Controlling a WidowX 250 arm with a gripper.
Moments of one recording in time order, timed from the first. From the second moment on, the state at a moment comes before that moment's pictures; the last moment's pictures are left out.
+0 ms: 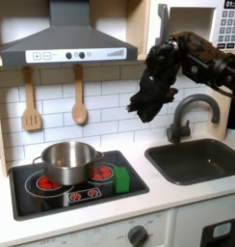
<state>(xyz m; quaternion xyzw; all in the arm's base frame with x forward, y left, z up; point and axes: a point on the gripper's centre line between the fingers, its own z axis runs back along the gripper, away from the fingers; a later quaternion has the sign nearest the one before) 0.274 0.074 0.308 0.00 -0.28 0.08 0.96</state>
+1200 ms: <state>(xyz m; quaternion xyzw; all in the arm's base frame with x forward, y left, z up) 0.341 0.104 0.345 0.00 -0.39 0.10 0.91</state>
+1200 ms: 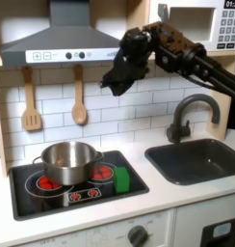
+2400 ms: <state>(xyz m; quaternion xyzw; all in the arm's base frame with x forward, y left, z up) 0.363 0.138 0.384 0.01 -0.46 0.12 0.88</state>
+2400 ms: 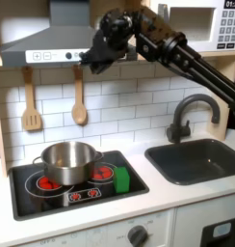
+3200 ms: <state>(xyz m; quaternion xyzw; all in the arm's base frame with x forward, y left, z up) 0.383 0.149 0.393 0.01 -0.48 0.13 0.87</state>
